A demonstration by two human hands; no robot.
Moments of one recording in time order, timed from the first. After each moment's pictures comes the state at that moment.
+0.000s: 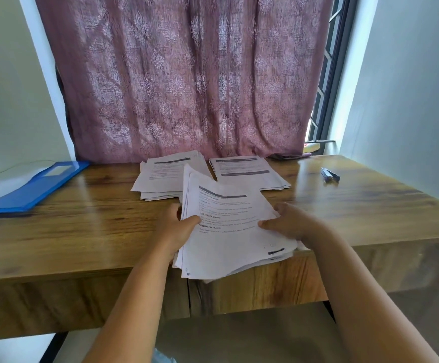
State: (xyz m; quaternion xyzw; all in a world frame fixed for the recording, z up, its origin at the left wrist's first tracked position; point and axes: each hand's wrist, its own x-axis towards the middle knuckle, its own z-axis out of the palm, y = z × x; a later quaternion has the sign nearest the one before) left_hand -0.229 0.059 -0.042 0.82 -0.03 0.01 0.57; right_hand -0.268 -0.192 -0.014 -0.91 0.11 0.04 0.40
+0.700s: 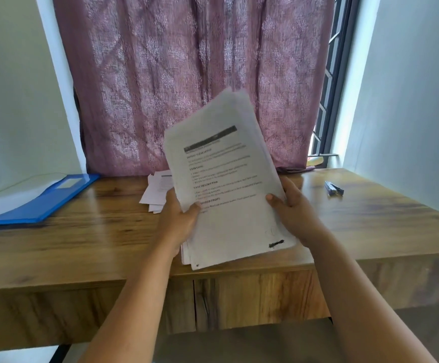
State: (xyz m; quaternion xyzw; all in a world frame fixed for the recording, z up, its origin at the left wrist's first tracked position) left_hand -0.227 0.060 -0.006 0.75 -0.09 0.10 0.64; right_hand -0.274 -0.179 0.008 -0.80 -0.07 -0.22 0.55
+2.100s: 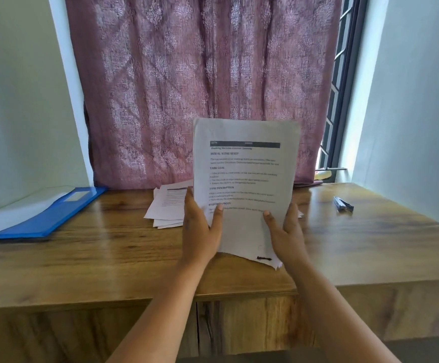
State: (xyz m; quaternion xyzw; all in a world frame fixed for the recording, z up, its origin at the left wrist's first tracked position) left_hand -0.207 0.018 -0.018 0.76 -0.18 0.31 0.55; right_hand -0.249 -0.154 -0.021 -0.74 0.00 -0.31 0.59
